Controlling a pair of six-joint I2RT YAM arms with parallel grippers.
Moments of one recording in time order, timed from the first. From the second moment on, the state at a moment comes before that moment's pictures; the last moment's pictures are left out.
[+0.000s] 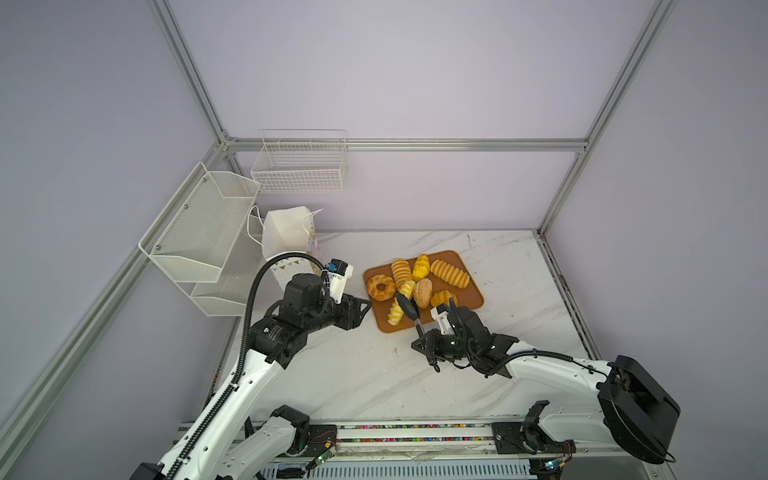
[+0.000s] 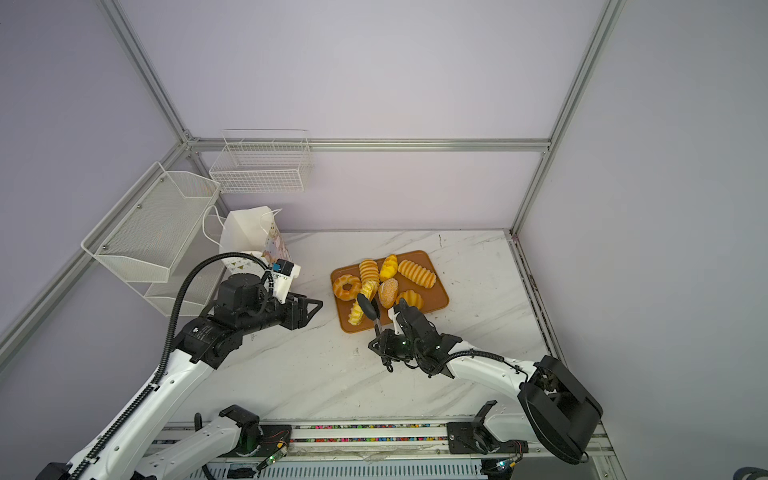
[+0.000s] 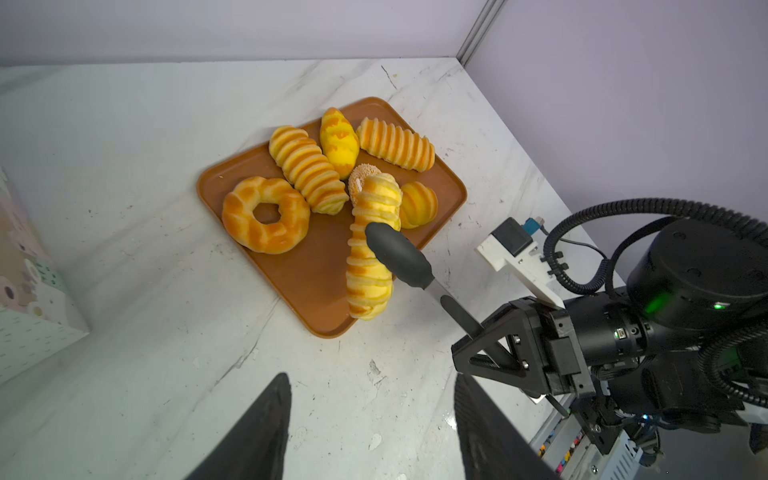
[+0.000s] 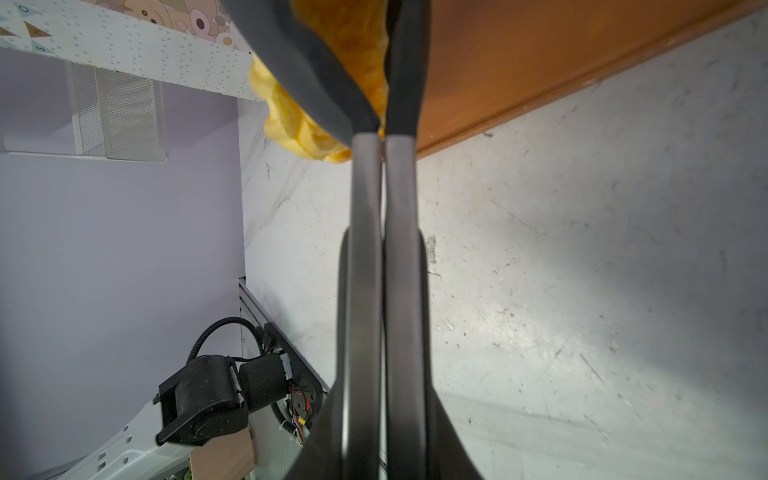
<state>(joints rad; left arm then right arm) -0.41 0.94 0.98 -0.62 0.29 -0.24 0.80 1.30 0.59 0.04 -0.37 1.03</state>
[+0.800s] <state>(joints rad) -0.45 0.94 0.91 -0.54 0.21 -0.29 0.80 1.49 0.58 0.33 -0.36 1.19</state>
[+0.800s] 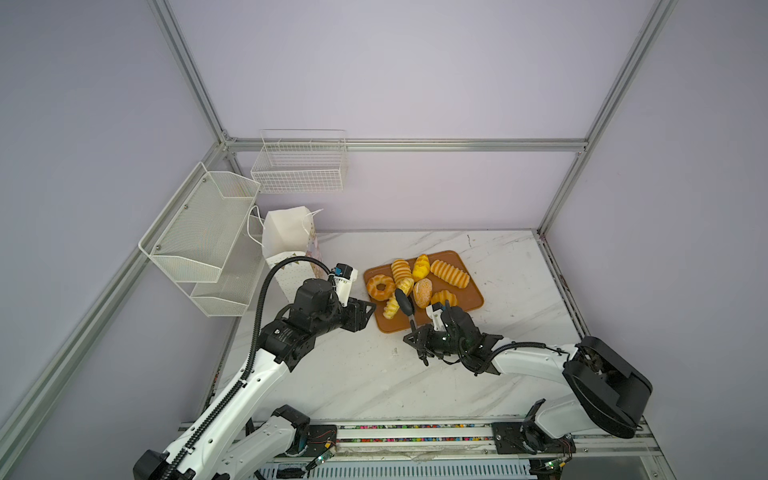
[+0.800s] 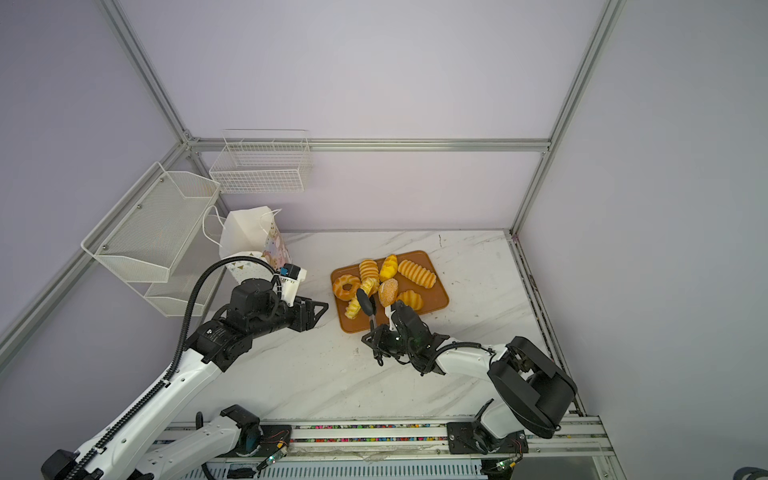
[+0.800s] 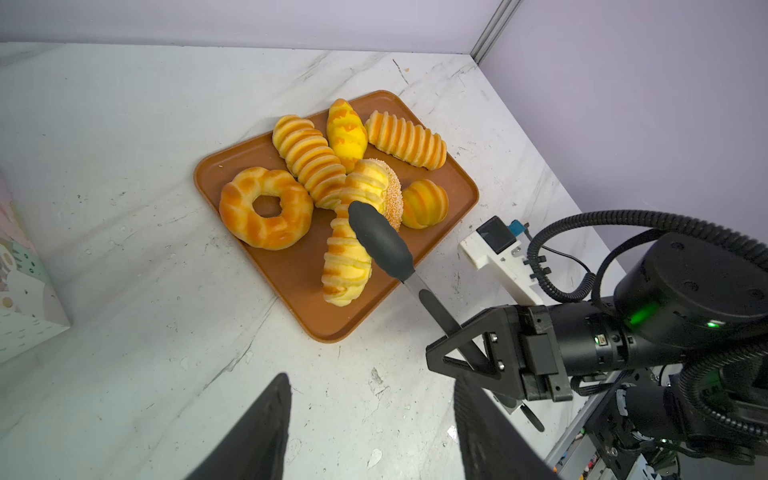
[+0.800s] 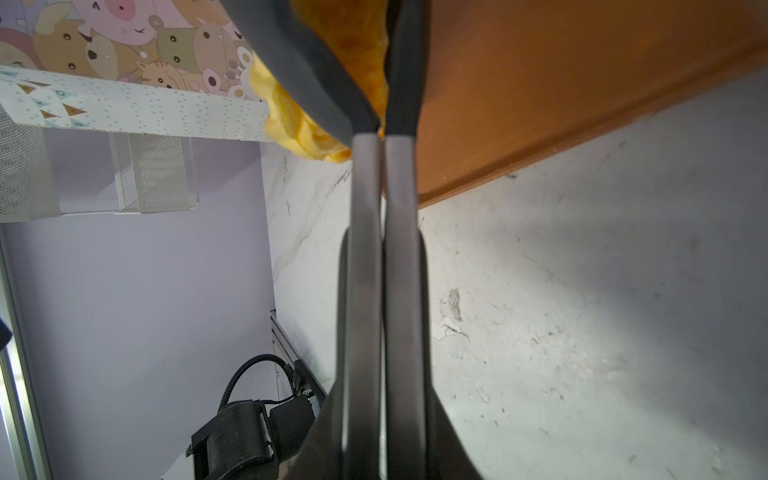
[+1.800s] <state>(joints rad) -0.45 1.00 0.91 -0.51 0.21 -0.29 0.86 1.39 0.67 -0.15 -0.25 1.14</state>
